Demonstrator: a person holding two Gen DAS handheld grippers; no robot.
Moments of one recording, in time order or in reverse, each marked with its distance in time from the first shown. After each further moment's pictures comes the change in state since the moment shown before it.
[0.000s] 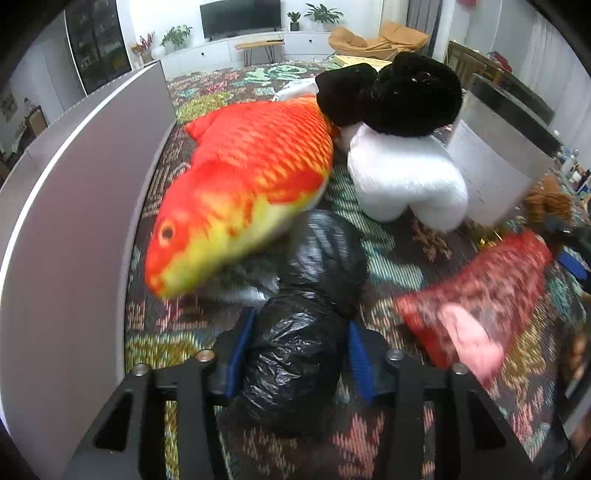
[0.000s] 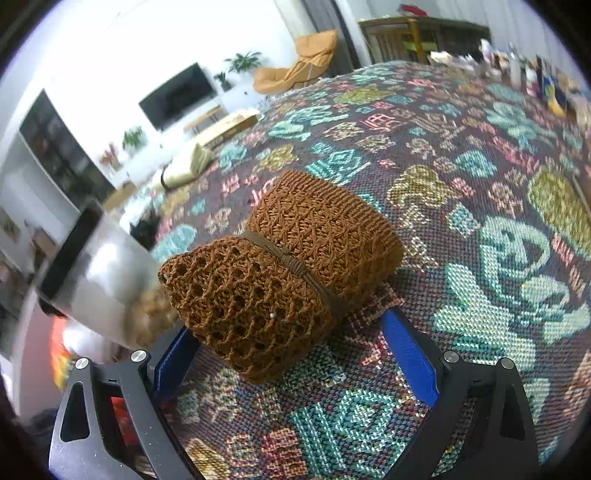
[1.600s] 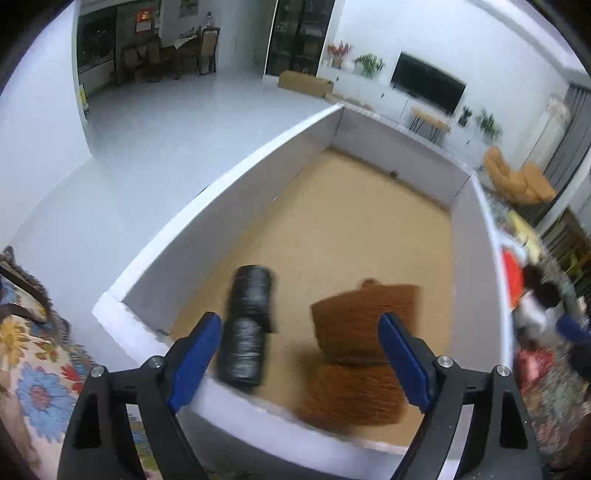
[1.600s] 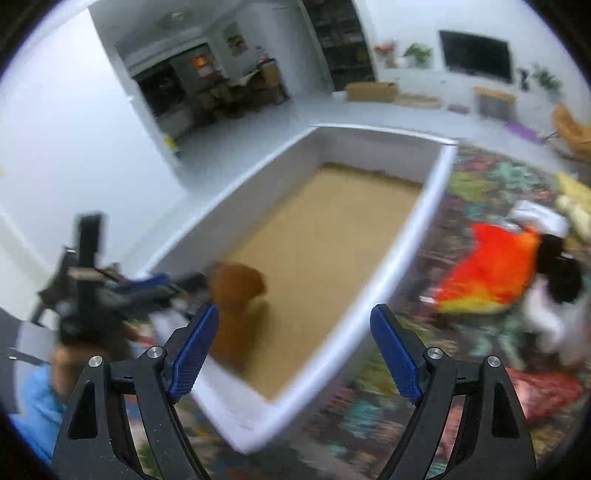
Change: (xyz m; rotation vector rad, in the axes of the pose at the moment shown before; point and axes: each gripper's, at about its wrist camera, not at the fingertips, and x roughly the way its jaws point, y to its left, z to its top) left arm -0.195 0.274 -0.154 -0.623 -0.214 0.189; right arm -0.126 0.348 -0.121 -0.792 0.246 0.643
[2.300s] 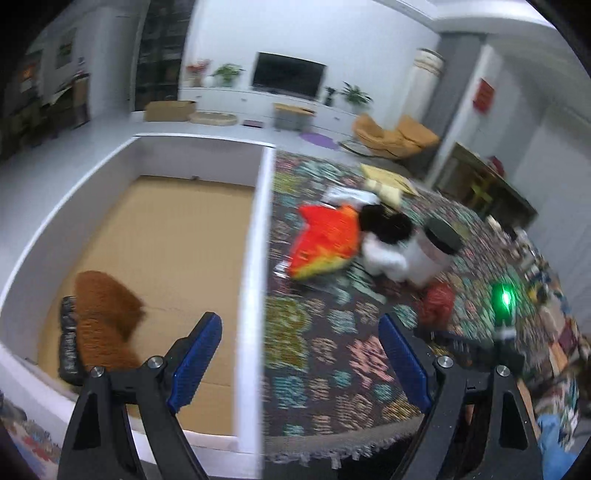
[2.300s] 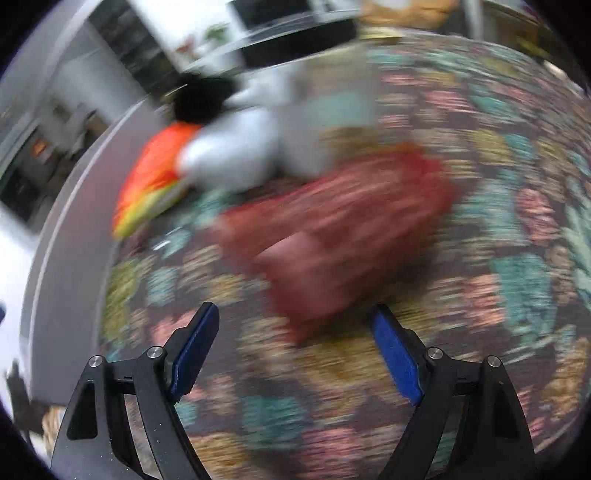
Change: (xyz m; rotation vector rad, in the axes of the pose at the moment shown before) left arm -0.049 -0.192 -0.051 0.367 0.001 -0.358; right arm -0.046 -0.241 -0.149 0.609 0.020 -0.382
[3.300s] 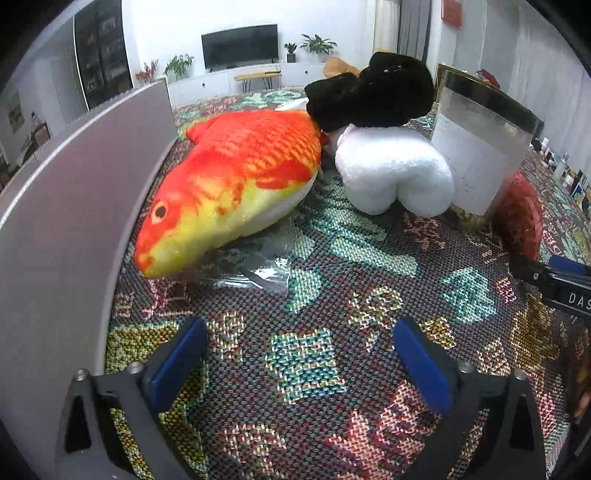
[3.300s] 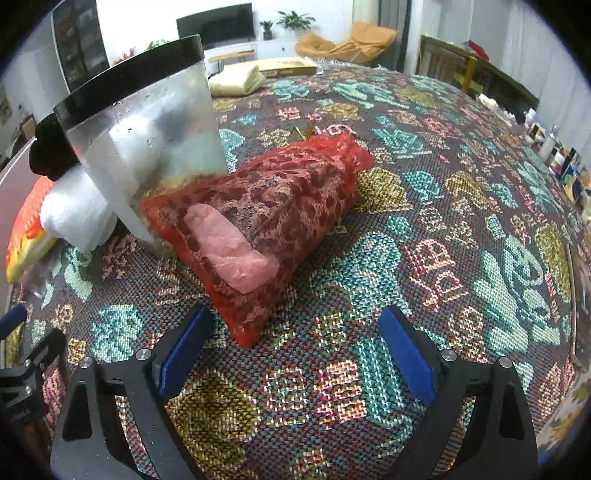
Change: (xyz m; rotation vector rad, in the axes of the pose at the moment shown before) left arm 0.196 -0.078 -0.033 0.250 0.132 0.101; right arm 0.002 -0.035 0.013 -0.038 -0.131 -0.348
